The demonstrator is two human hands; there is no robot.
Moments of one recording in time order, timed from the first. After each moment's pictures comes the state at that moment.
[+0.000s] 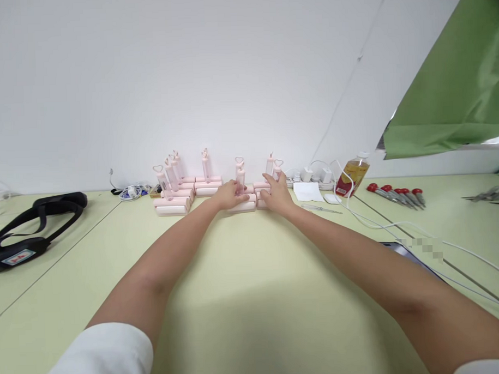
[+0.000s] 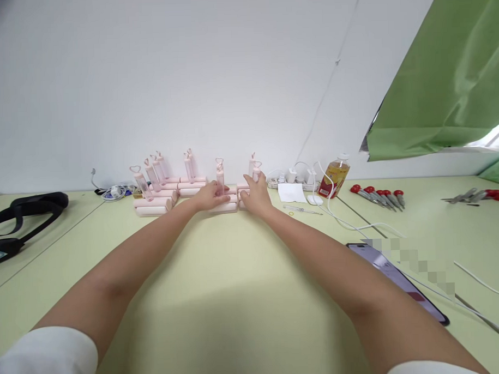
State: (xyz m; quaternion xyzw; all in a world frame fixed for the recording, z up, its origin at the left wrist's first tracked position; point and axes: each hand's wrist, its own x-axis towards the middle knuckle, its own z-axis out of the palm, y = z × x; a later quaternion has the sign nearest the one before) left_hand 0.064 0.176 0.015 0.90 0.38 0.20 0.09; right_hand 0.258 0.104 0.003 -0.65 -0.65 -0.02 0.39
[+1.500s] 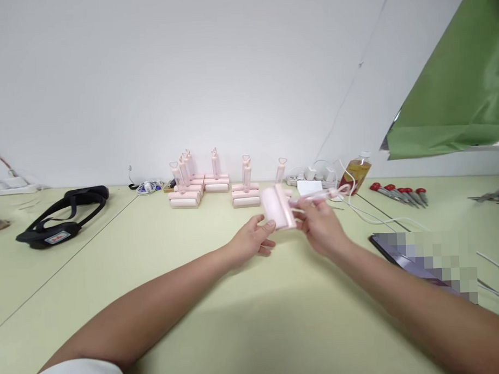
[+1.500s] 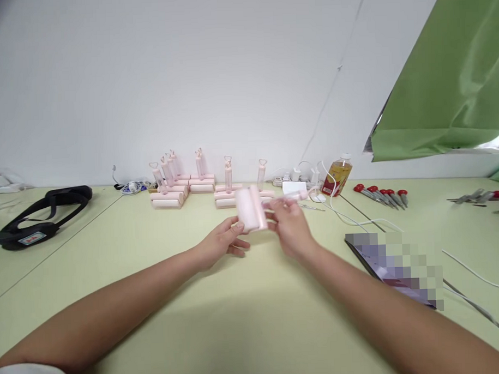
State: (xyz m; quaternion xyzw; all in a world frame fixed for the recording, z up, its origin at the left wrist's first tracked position) left_hand 0.053 -0.018 0.009 0.60 0.33 0.29 0.67; right_hand 0.240 -0.038 0.025 -0.47 -0.36 0.40 0.70
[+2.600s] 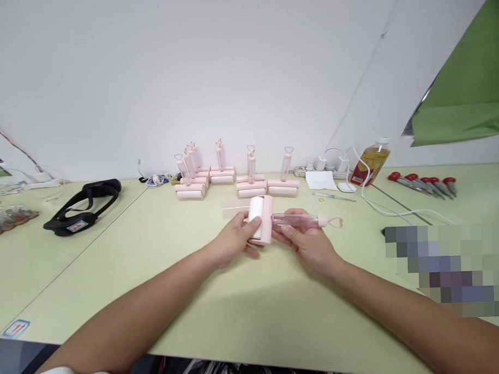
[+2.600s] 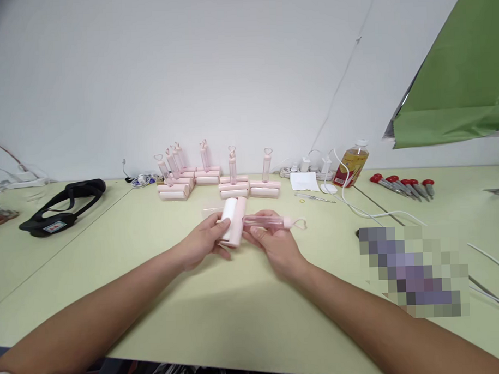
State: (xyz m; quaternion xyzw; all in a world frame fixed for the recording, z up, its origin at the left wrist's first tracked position) left_hand 0.017 -0.026 0.019 0.63 0.39 0.30 0.60; right_hand 0.206 -0.075 -0.013 -0.35 -0.41 0.56 0.63
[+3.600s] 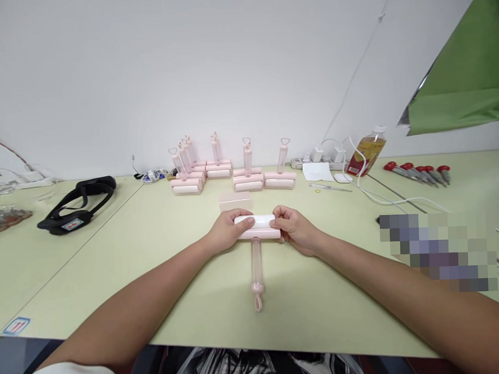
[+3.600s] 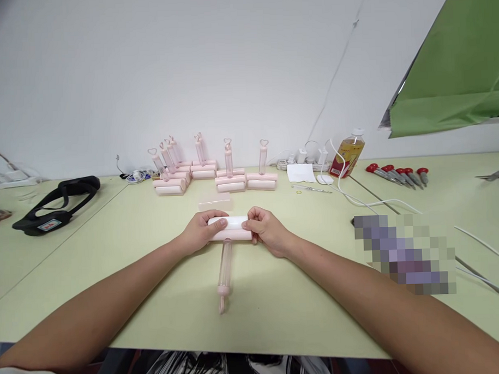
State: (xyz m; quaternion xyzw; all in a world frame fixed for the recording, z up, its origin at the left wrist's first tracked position) left_hand 0.008 -0.004 -0.017 0.71 0.38 0.34 0.49; right_hand 0.212 -0.050 -0.020 -0.44 -0.44 0.60 0.50
